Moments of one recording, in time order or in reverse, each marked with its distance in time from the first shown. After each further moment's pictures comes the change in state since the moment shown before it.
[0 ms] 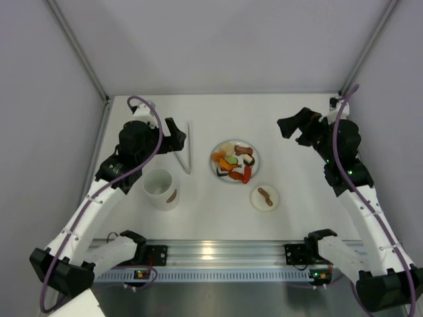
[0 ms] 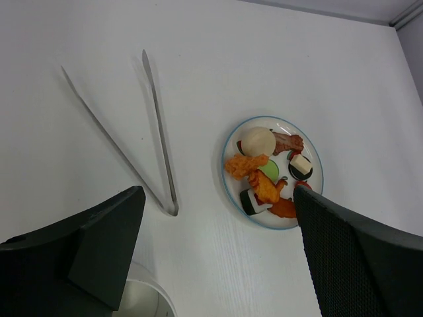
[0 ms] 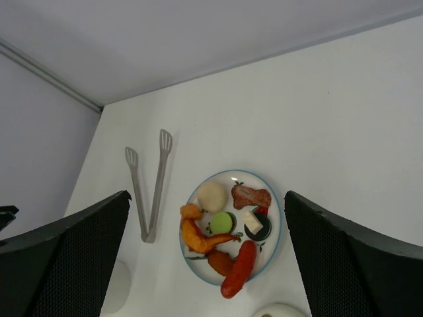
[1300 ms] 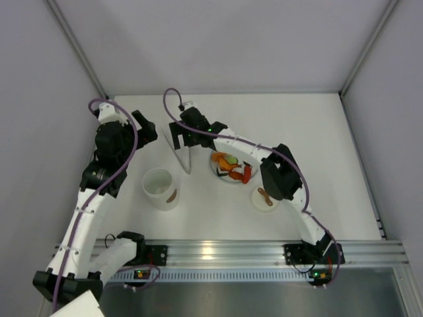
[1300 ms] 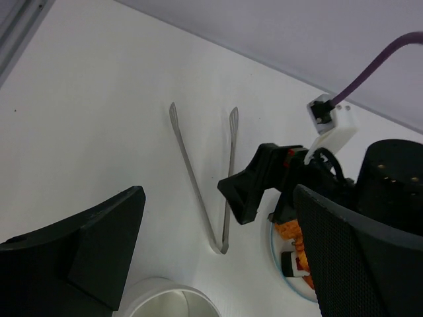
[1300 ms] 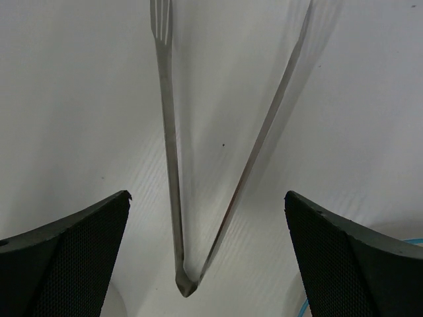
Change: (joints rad) left arm 0.209 -0.089 0.000 -0.015 -0.145 -0.054; right arm 0.650 1.391 1.075 -0.188 0.256 -0.132
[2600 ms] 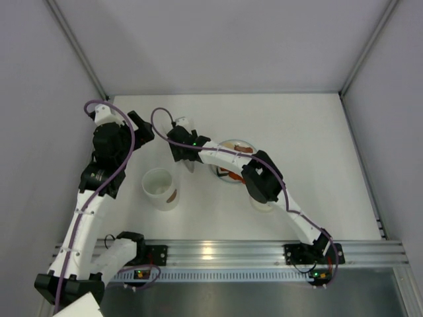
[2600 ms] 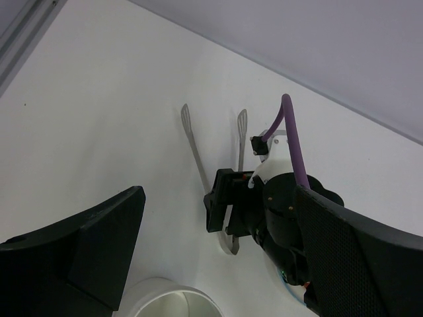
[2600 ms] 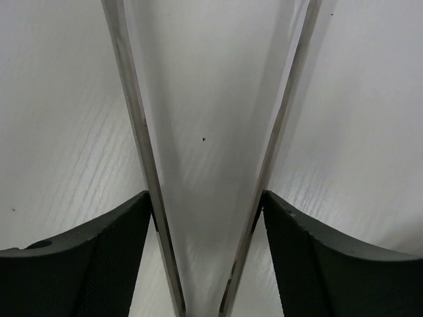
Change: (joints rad) left arm 0.034 -0.013 -0.014 0.000 -0.005 -0.025; right arm 0.094 0.227 0.124 -0.058 0.229 0.006
